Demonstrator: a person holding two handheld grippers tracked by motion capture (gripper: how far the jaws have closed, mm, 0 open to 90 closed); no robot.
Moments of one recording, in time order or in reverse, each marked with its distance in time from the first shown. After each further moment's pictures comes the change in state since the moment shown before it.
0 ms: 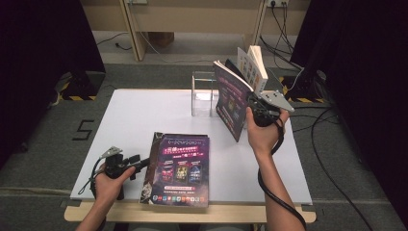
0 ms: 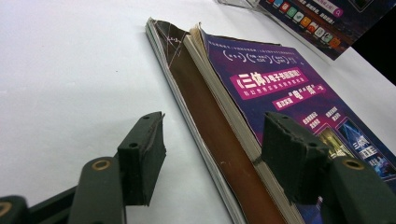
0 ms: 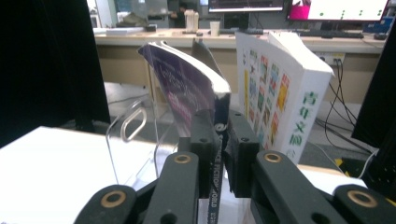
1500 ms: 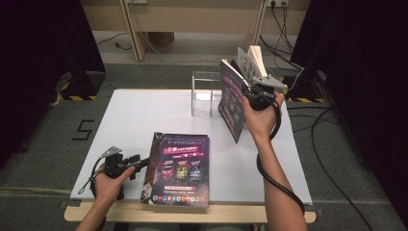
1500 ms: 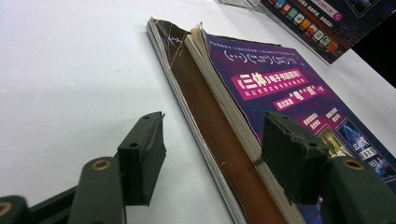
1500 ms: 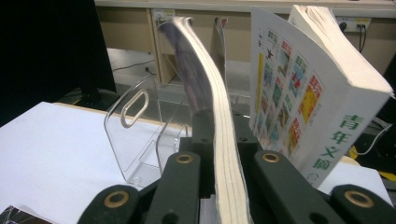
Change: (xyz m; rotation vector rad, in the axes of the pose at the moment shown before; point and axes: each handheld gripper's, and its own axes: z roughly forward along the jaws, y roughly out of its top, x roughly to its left) left arm 0.002 0.000 0.001 0.001 -0.003 -0.002; right arm -0.002 0.028 0.036 0.163 0.031 -0.011
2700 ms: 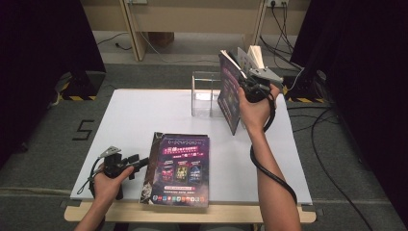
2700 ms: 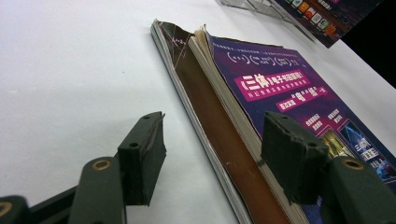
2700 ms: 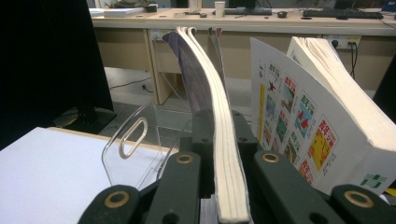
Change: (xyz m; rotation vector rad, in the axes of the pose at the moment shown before) left arm 0.002 0.000 -0.002 -0.004 0.002 -0.004; right arm 0.006 0.016 0.016 -0.072 -0.019 0.024
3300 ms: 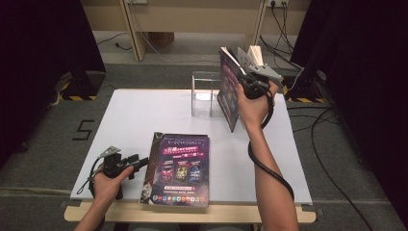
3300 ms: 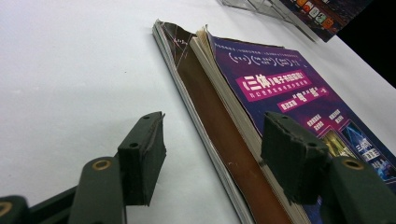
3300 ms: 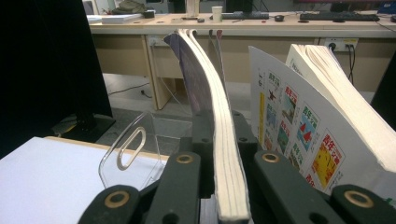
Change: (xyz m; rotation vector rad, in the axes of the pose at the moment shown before) left arm 0.001 0.000 0.000 0.000 0.002 -0.001; right arm 0.001 0.005 0.008 -0.015 -0.007 0.021
